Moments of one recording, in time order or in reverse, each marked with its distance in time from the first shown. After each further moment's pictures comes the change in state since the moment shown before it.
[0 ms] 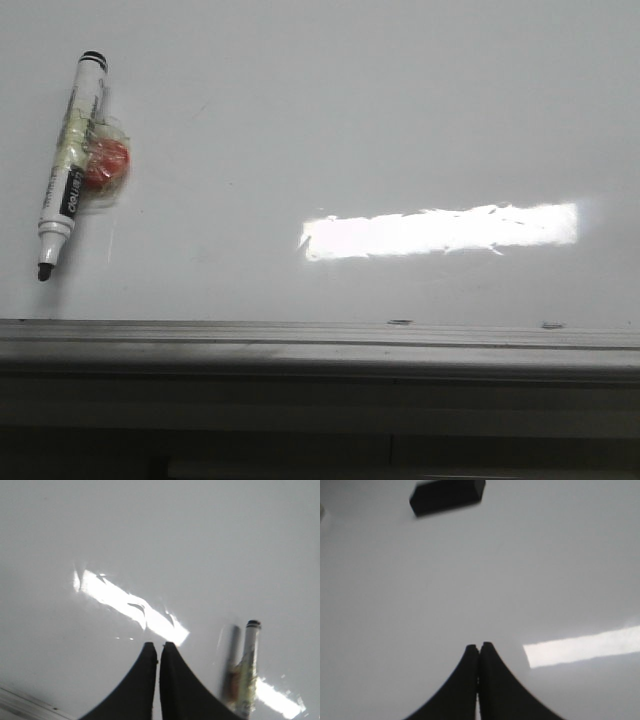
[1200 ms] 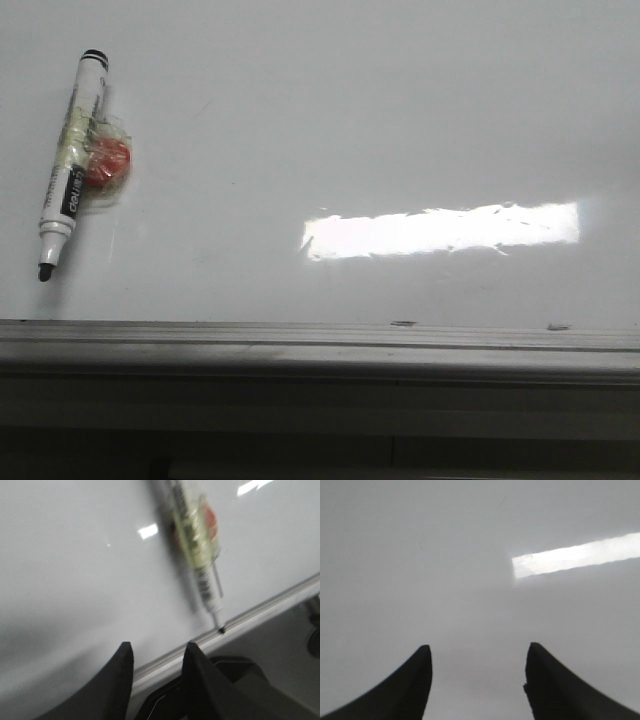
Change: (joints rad) left arm -0.359 0.888 -0.736 0.659 0.663 0.039; right arm 0.000 0.251 -0.407 0.059 0.560 -0.084
